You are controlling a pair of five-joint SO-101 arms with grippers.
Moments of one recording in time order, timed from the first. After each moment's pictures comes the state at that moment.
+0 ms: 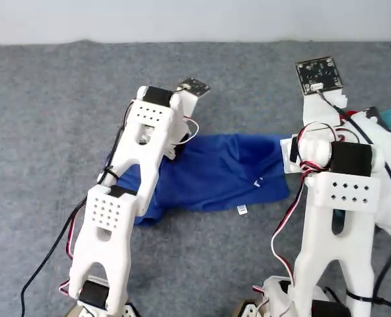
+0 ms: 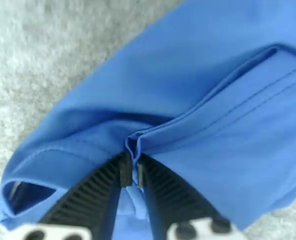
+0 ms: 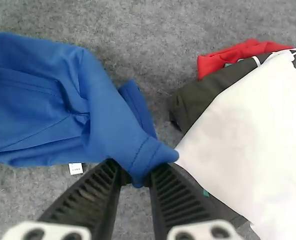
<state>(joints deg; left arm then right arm) 14.2 50.9 -45.6 99.0 -11.7 3.7 -27.4 11.3 83.1 14.8</state>
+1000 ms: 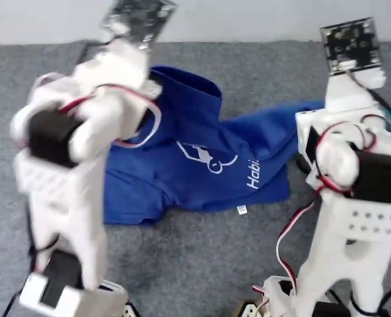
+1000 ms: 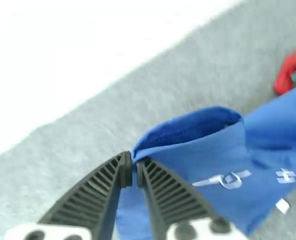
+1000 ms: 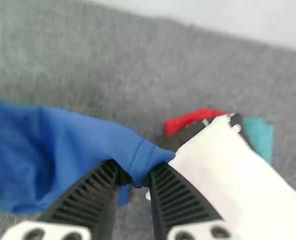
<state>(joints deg) 14.2 -5.6 -45.8 99.8 -12.1 3.7 -27.9 -15.7 90.8 14.8</state>
